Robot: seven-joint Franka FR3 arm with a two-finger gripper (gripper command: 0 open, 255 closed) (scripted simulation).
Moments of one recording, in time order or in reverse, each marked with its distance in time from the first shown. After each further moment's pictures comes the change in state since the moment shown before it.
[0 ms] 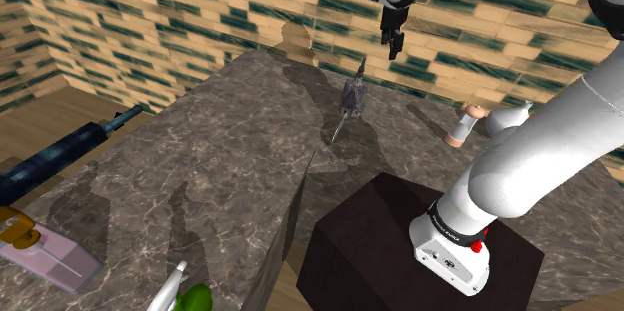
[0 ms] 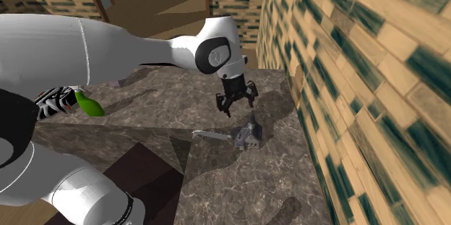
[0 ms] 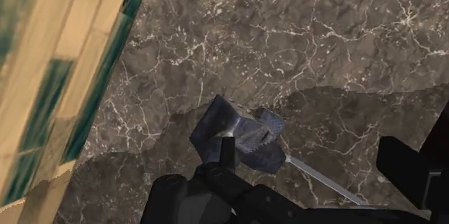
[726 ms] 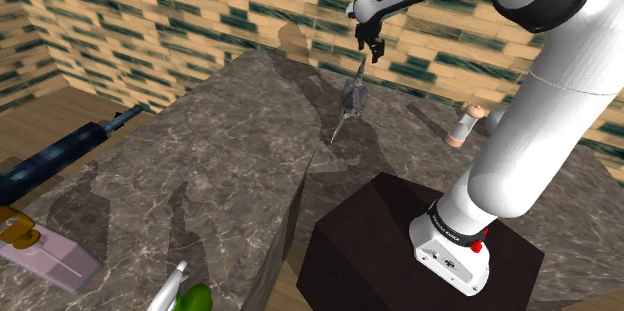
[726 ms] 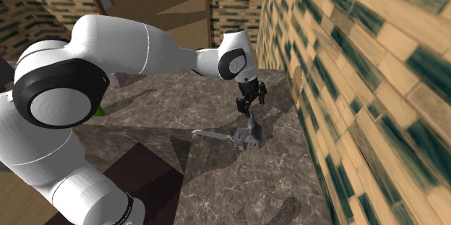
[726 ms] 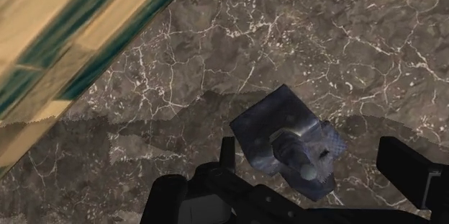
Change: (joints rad) arm -0.004 0.319 -0.022 0.167 0.051 0.189 -0.356
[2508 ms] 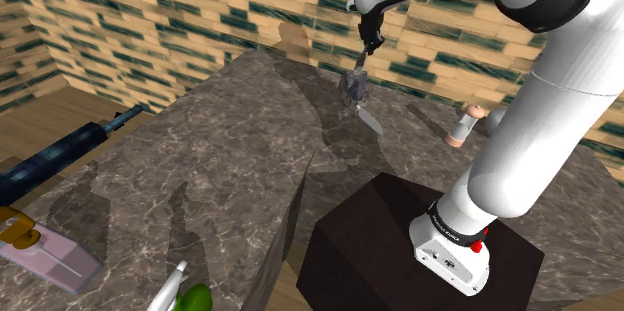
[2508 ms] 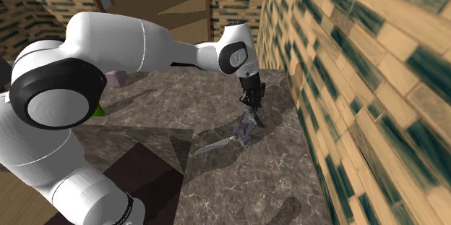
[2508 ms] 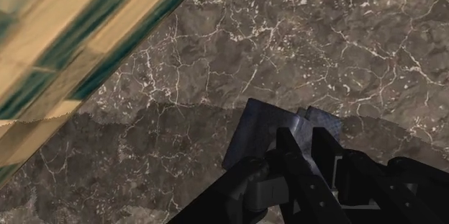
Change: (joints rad) arm 0.001 -0.010 0.001 0.046 0.006 -0.053 -0.021
